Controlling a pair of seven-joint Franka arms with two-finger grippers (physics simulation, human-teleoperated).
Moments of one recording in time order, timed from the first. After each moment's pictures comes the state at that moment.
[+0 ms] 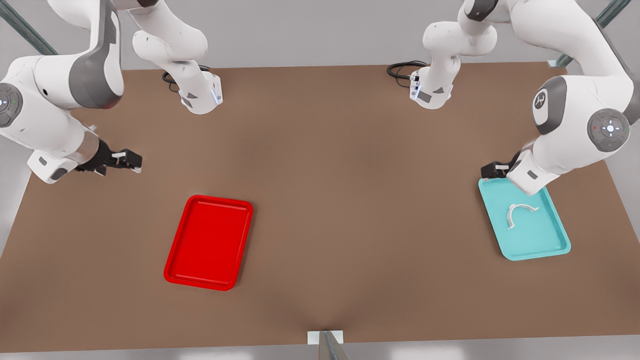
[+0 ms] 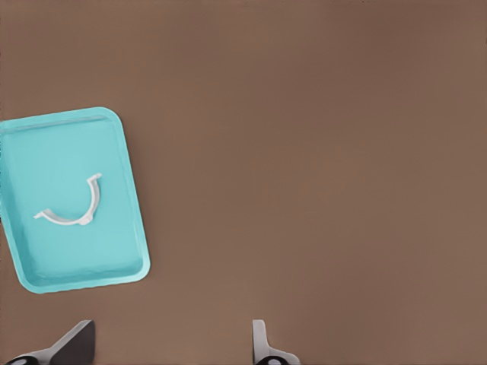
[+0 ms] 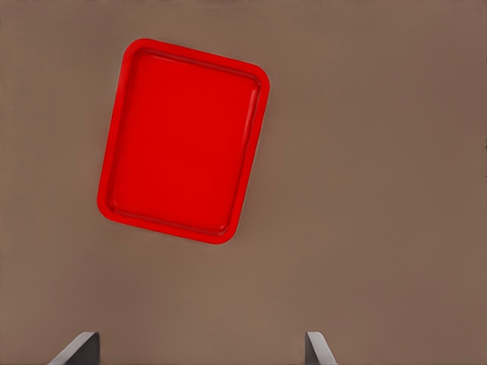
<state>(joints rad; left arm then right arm) -0.12 0.28 0.05 -1.30 0.00 1.43 -0.03 0.01 0.11 0.02 -1.46 -0.01 1.48 -0.03</state>
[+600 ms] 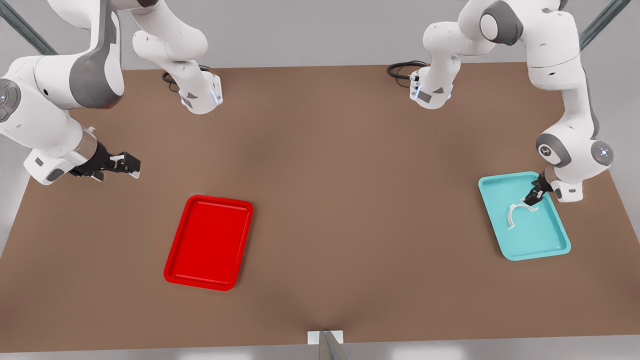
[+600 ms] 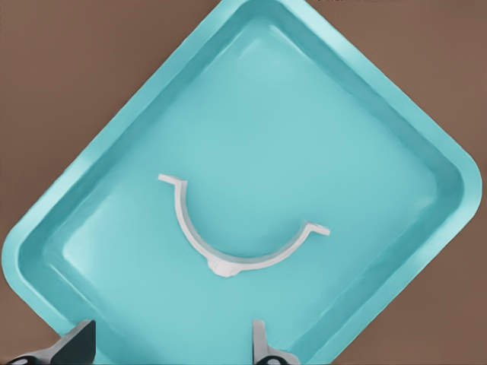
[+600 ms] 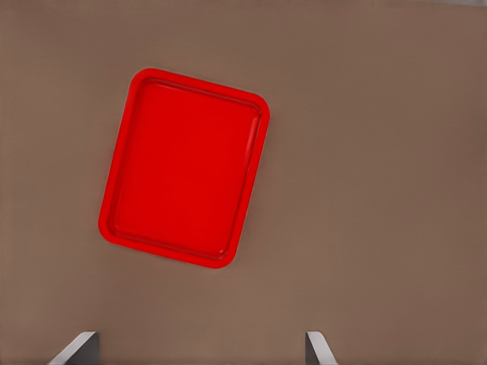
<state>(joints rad) -0.09 0.38 0.53 -2.11 -0.28 2.41 -0.29 0.01 0.11 0.02 -1.46 -0.01 1.53 -0.04</state>
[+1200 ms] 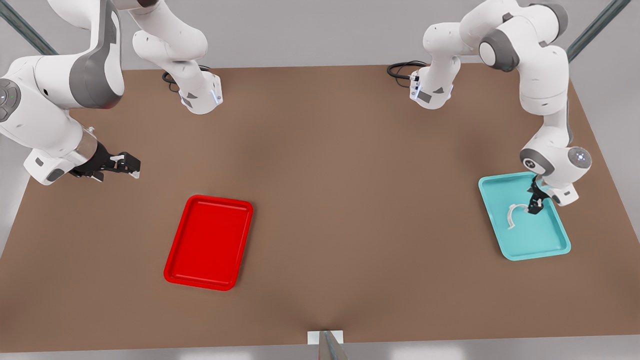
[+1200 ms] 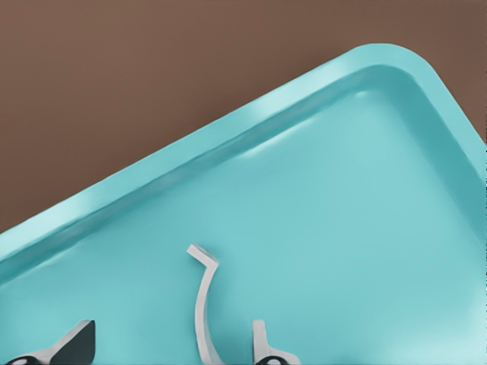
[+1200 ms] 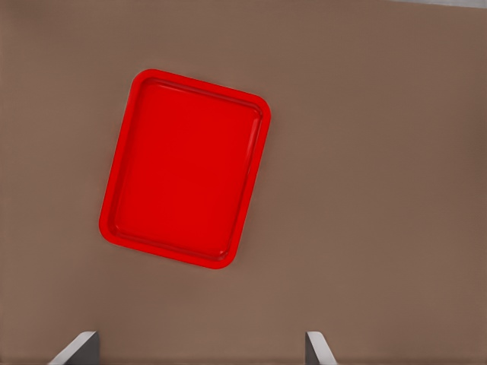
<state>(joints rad) -0.02 0.58 0.47 -2.10 -0.42 2.71 -0.42 0.01 0.11 0.02 -1.46 -0.01 1.53 -0.04</state>
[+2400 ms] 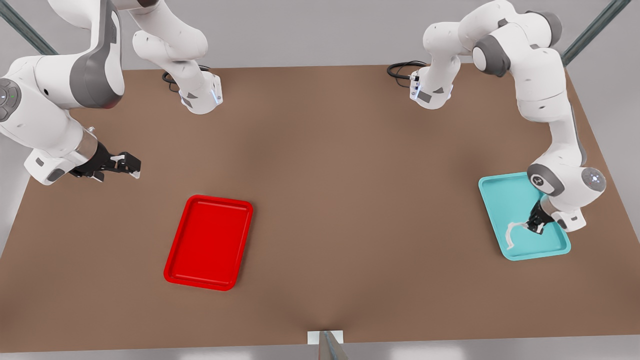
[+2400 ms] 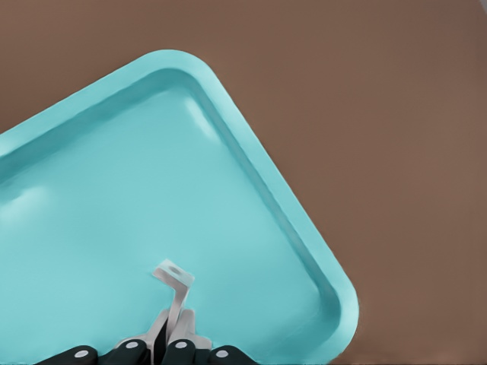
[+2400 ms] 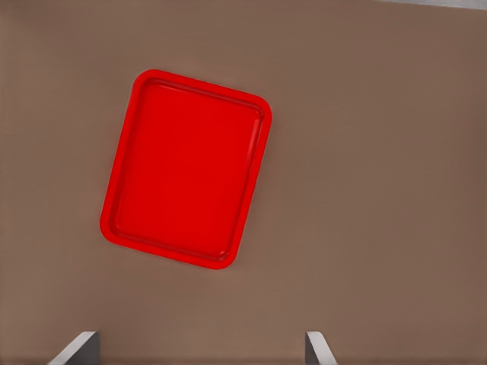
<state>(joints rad) -0.10 0.62 0.45 -1.80 -0.45 2.46 -0.47 0.02 0.11 0.02 -1.46 -0.01 1.54 -0.04</state>
